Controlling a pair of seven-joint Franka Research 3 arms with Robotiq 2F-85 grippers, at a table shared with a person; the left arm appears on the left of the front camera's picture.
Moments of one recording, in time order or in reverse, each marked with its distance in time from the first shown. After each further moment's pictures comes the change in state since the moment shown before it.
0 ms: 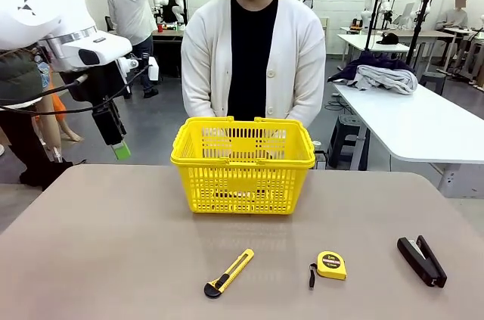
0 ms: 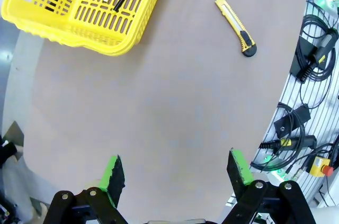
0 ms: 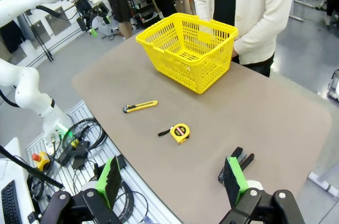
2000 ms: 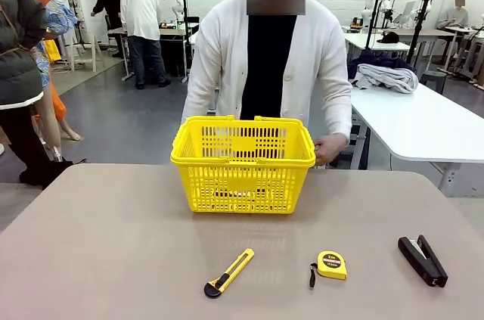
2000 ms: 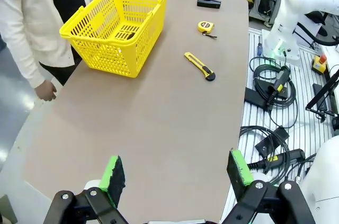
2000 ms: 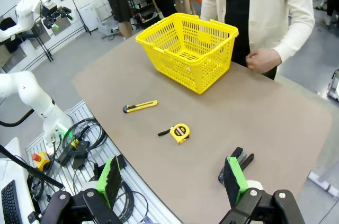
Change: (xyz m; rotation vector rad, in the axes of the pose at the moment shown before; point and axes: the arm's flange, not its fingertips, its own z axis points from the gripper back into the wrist) left arm -0.302 0.000 0.076 -0.070 -0.674 -0.046; right arm 0.000 0.000 0.000 0.000 0.000 0.000
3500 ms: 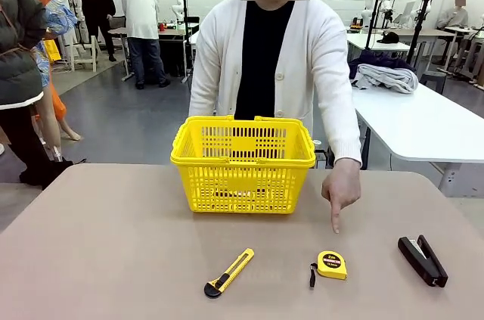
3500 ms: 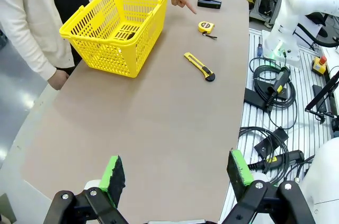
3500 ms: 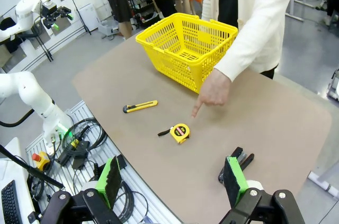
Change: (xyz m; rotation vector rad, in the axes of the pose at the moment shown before) left arm 0.002 -0.001 0.000 0.001 0.001 0.007; right arm 0.000 0.000 0.000 0.000 0.000 0.000
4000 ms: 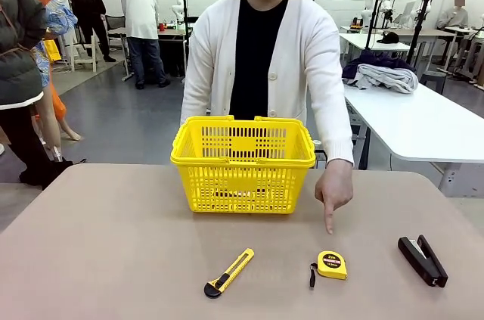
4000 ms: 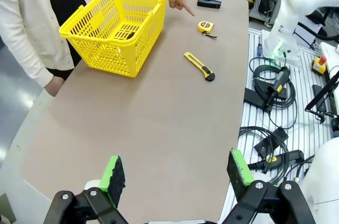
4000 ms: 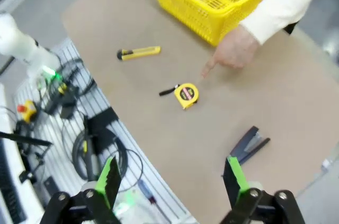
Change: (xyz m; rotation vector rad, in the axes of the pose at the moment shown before) left arm 0.001 0.000 -0.001 -0.002 0.003 0.001; right arm 0.061 0.032 -0.144 -0.003 0.447 0.110
